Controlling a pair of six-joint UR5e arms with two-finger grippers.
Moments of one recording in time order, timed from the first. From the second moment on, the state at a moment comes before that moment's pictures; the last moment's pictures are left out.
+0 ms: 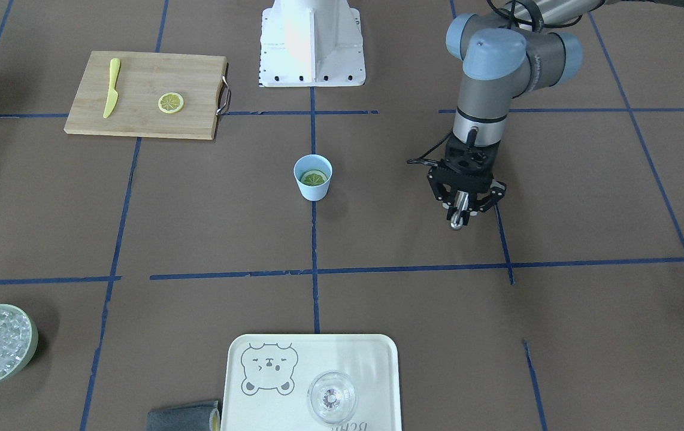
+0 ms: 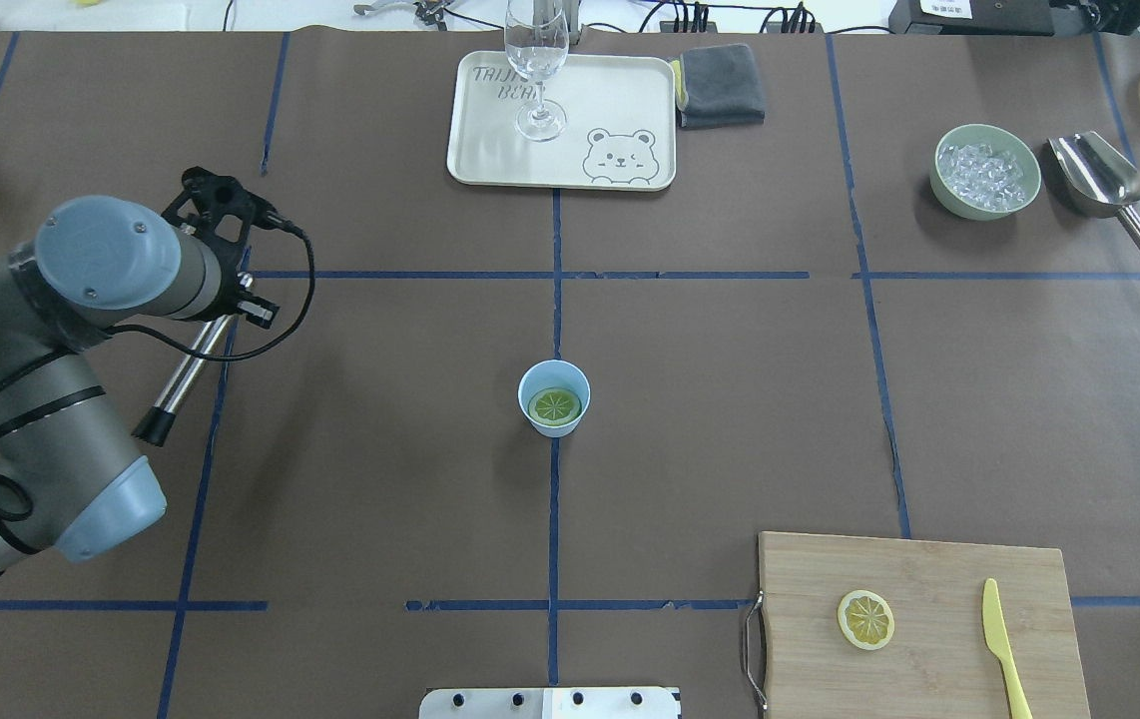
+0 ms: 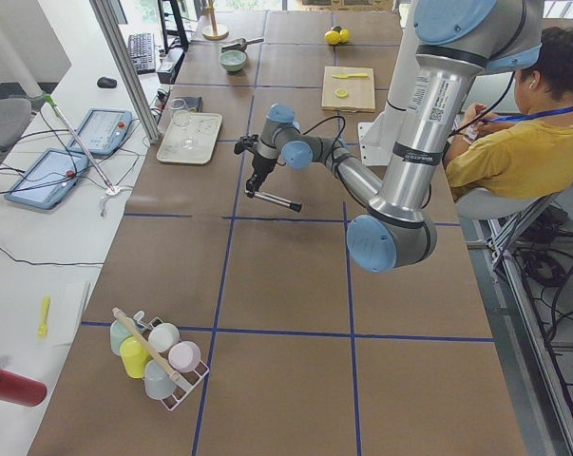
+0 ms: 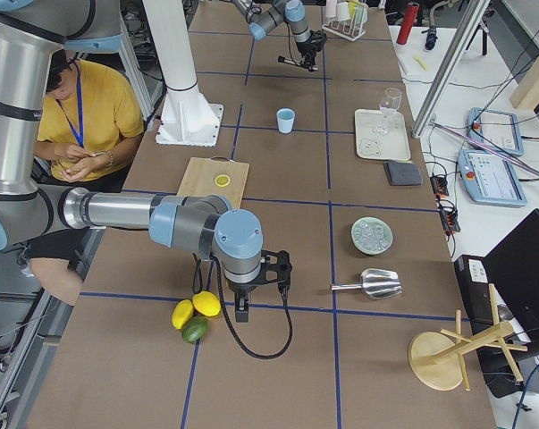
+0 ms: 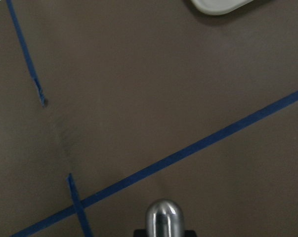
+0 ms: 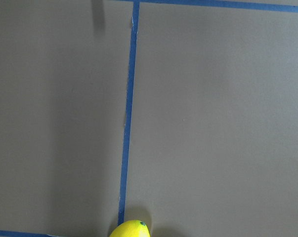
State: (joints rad) left arm -0.70 -1.85 -1.80 -1.71 -1.65 -0.64; right arm 1.71 -1.87 1.90 -1.77 2.34 -0.27
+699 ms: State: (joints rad) left arm -0.73 -1.77 -1.75 -1.71 -1.65 -0.87; right arm 1.71 -1.87 1.88 -1.73 2.33 -0.27
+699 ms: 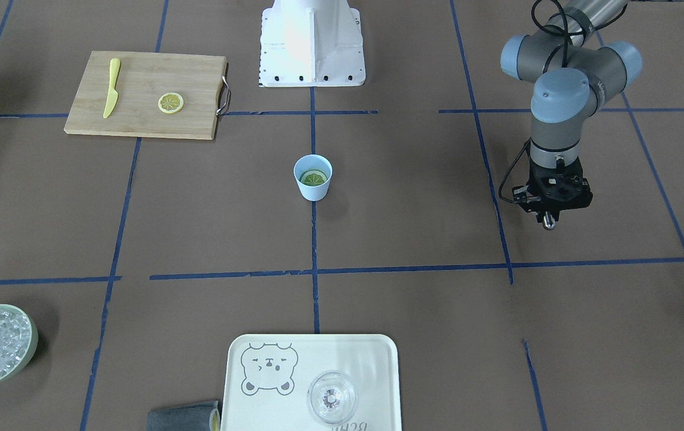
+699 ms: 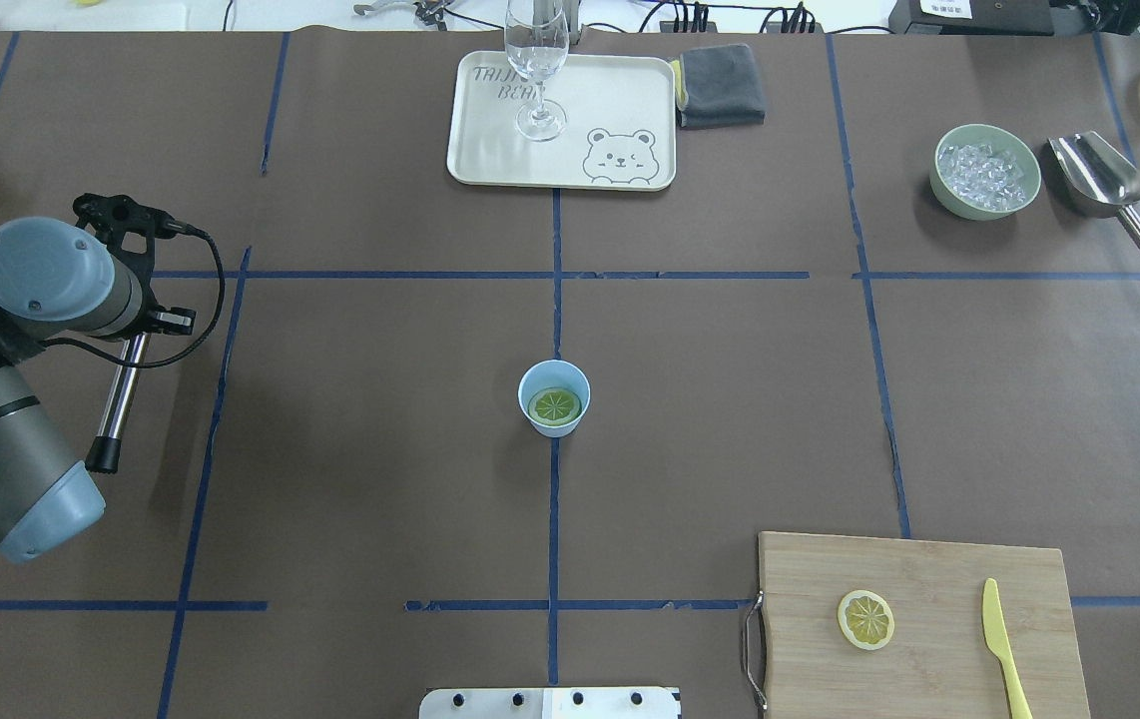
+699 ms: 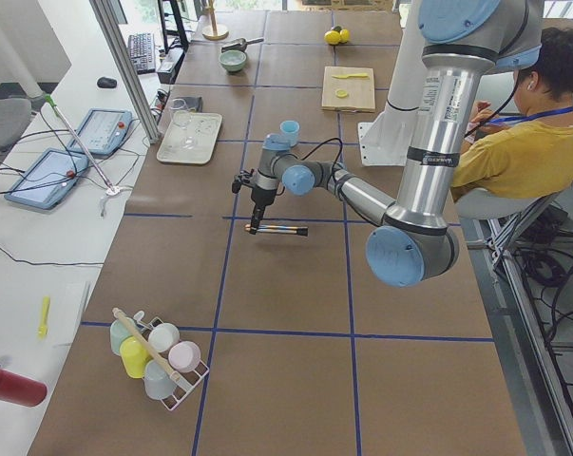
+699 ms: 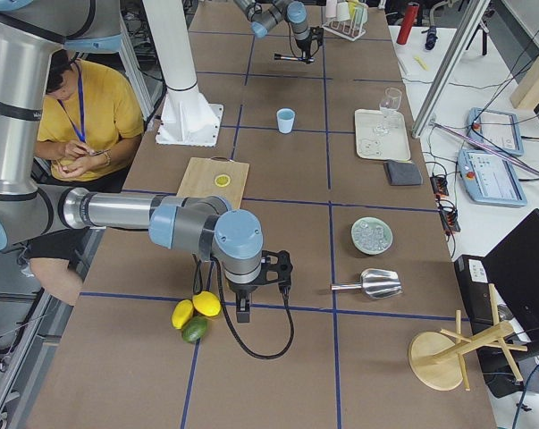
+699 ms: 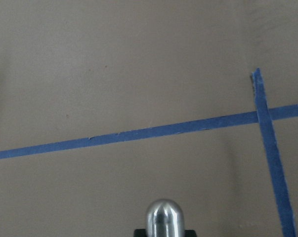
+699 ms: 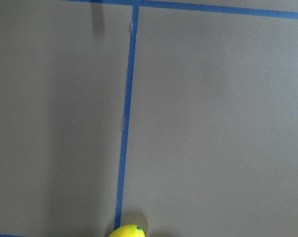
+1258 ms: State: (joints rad) left arm -0.72 -1.77 -1.71 -1.72 -1.65 -0.87; right arm 1.71 -1.87 1.86 -1.70 2.33 -0.27
